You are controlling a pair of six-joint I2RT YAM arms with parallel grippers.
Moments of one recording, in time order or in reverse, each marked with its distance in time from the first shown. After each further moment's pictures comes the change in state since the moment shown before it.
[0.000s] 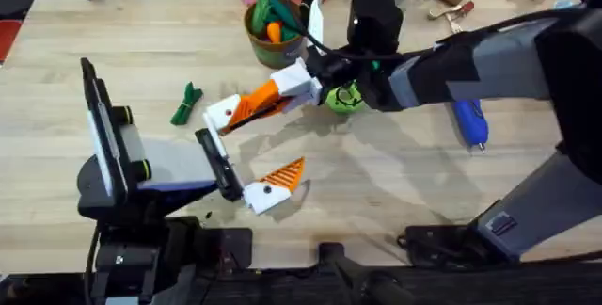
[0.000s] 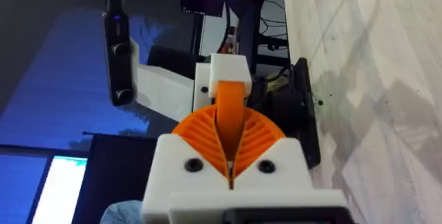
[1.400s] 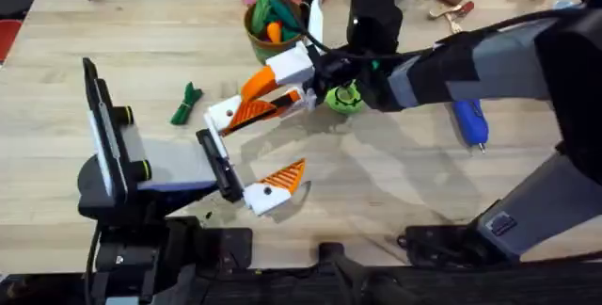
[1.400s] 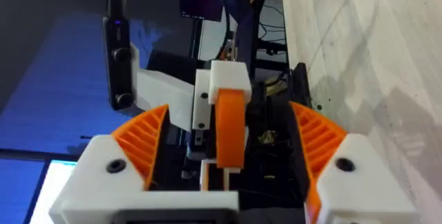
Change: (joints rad) left arm 0.000 0.000 0.000 -0.001 0.007 0.000; right arm 0.003 0.000 0.002 0.002 0.012 0.000
